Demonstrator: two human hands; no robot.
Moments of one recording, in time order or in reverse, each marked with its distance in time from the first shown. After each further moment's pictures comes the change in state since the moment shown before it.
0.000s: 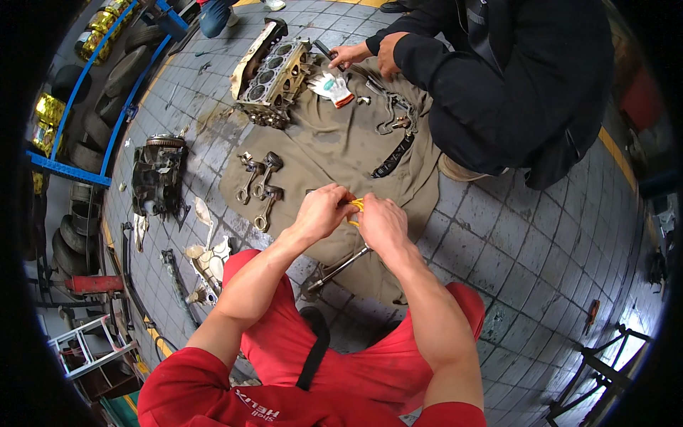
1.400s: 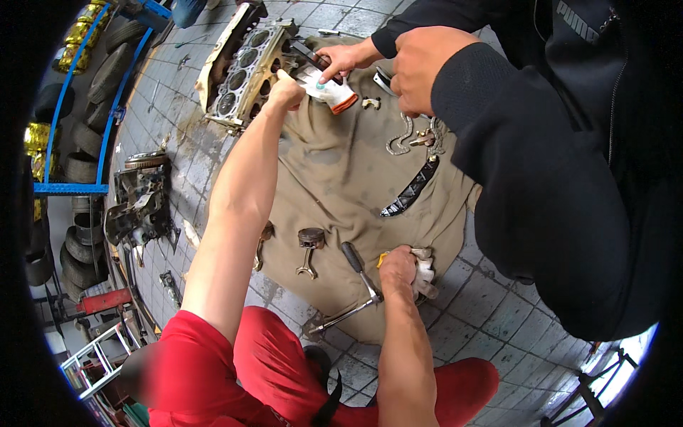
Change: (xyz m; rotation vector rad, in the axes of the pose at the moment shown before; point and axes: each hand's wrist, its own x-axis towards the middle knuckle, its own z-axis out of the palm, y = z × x) left_hand 0.376 -0.282 -0.040 0.100 0.050 -0.957; right_hand 0.106 0.131 0.192 0.063 -0.291 0.914
